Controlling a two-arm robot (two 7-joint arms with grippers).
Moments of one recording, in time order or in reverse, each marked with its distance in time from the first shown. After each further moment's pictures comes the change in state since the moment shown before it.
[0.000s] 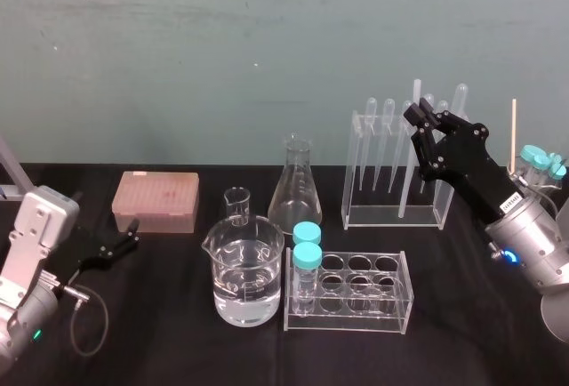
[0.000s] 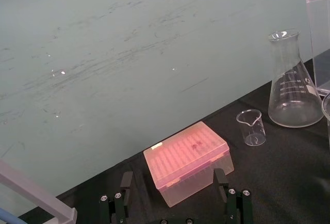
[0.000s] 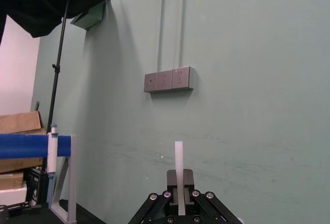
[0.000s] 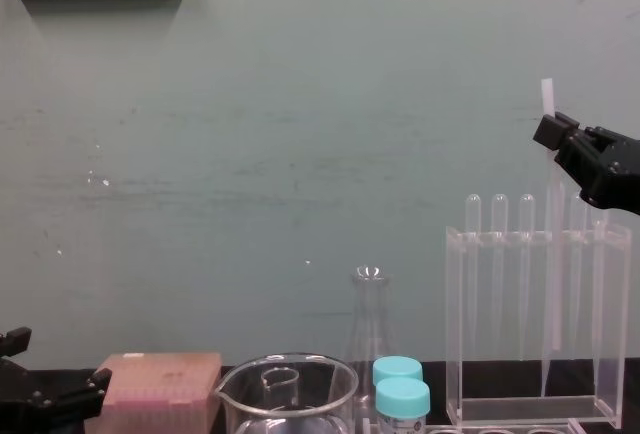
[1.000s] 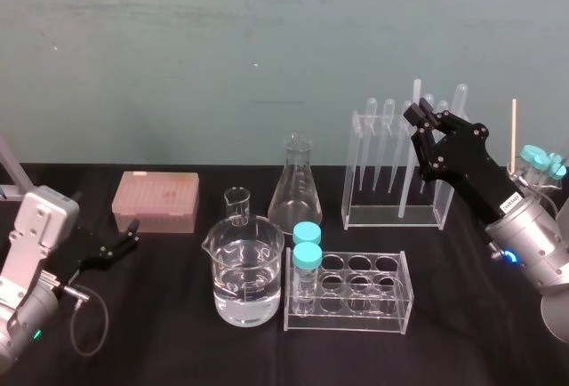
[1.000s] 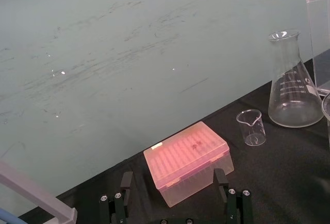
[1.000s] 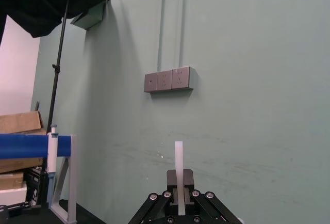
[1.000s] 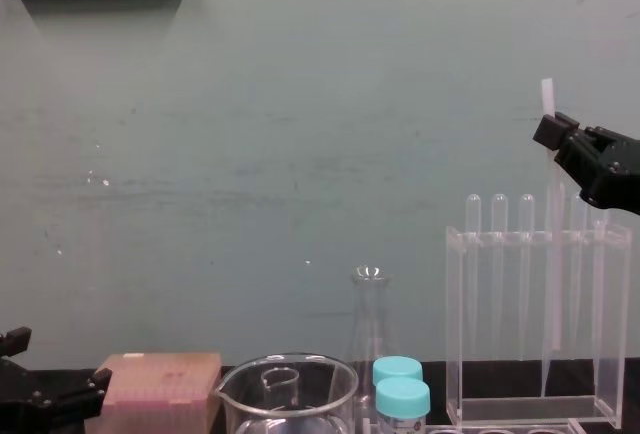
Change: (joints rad) left arm 0.000 0.000 0.000 0.000 0.000 0.000 0.000; right arm 0.000 0.000 0.000 0.000 0.000 0.000 0.000
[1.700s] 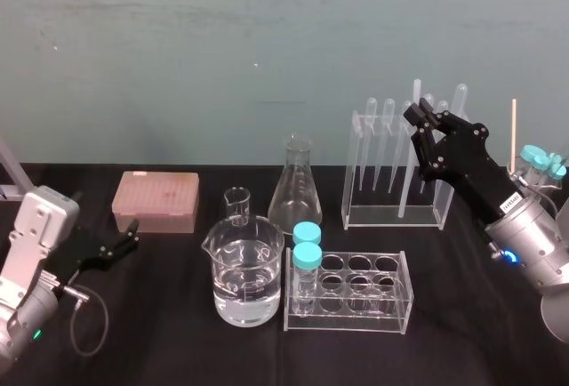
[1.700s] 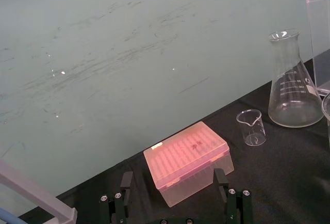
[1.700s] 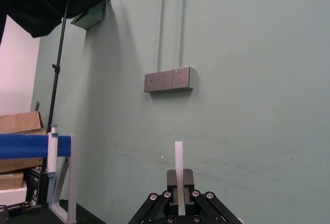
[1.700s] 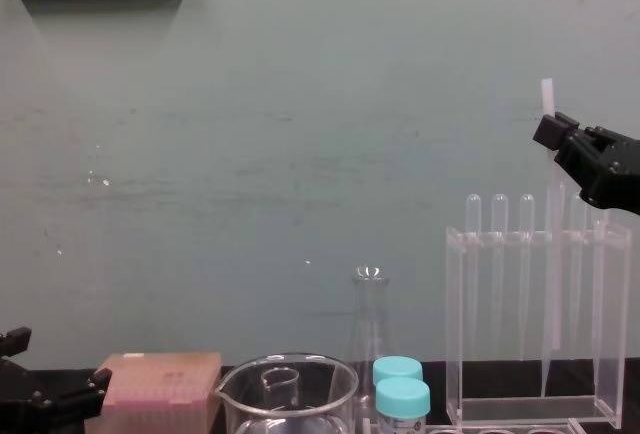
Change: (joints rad) left arm 0.000 0.000 0.000 0.000 0.000 0.000 0.000; right arm 0.000 0.000 0.000 0.000 0.000 0.000 0.000
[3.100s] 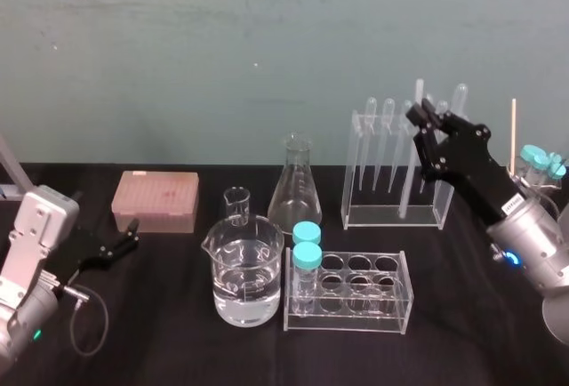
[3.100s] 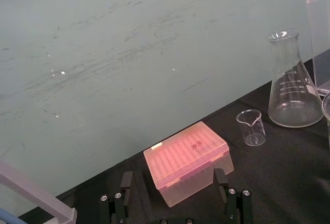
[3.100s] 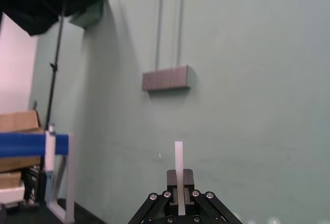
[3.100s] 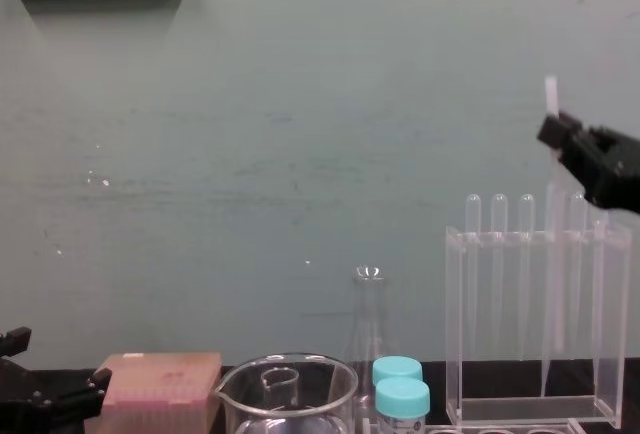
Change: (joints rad) left arm 0.000 0.000 0.000 0.000 0.000 0.000 0.000; right arm -0.003 -0.001 0.007 0.007 0.000 -0.006 0.004
